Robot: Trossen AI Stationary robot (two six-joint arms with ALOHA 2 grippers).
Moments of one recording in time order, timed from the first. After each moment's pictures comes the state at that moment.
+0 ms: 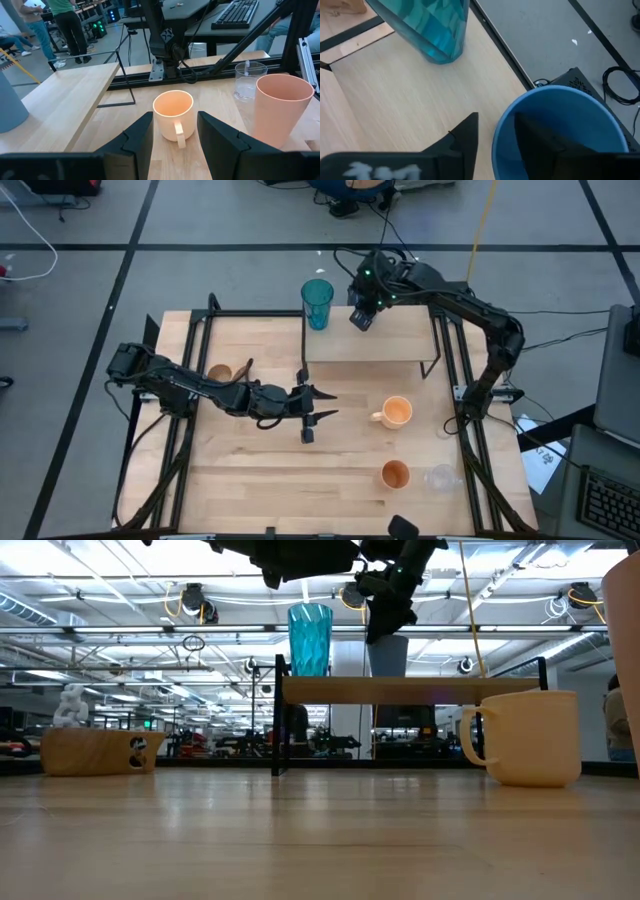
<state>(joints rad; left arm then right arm) -0.21 1.55 0.96 0.37 -0.31 0.10 -0.56 1.73 1.79 -1.05 0.02 -0.04</state>
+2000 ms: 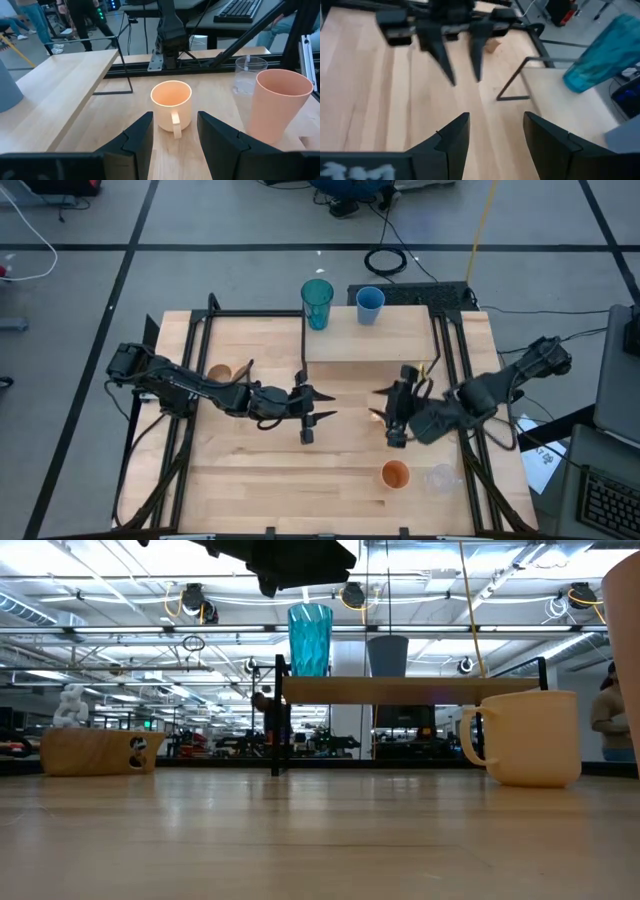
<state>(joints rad) -0.22 1.55 0.96 0.32 -0.33 0.02 0.51 1.30 1.34 -0.85 0.71 0.30</state>
